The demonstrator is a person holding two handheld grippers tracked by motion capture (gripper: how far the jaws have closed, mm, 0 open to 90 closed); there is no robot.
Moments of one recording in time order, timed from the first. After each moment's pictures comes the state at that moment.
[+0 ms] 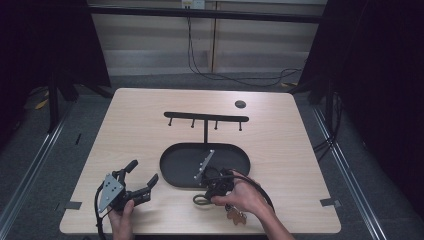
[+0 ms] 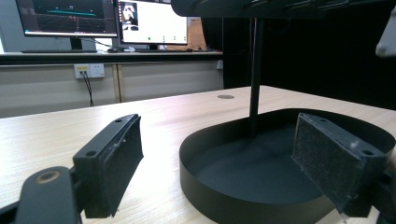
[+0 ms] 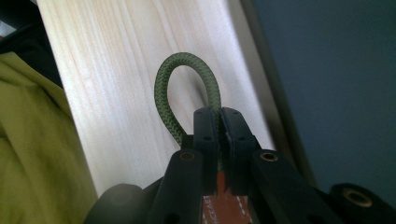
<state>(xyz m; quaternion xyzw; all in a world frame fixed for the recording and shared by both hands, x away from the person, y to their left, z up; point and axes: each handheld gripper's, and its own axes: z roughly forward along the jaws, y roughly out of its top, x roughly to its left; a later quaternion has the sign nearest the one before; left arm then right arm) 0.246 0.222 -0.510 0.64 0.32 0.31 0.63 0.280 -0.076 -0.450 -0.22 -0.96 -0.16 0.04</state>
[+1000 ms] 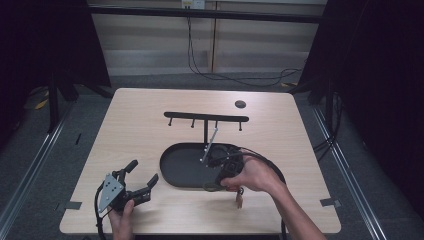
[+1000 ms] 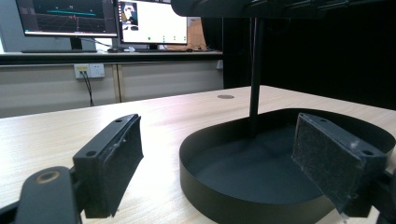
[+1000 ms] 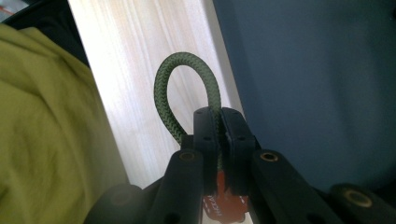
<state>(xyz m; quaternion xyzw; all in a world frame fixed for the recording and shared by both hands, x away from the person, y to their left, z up) 0.246 0.222 -0.510 0.64 0.32 0.30 0.63 0.301 -0.090 -0.383 -0.19 -0.97 -0.11 0.04</state>
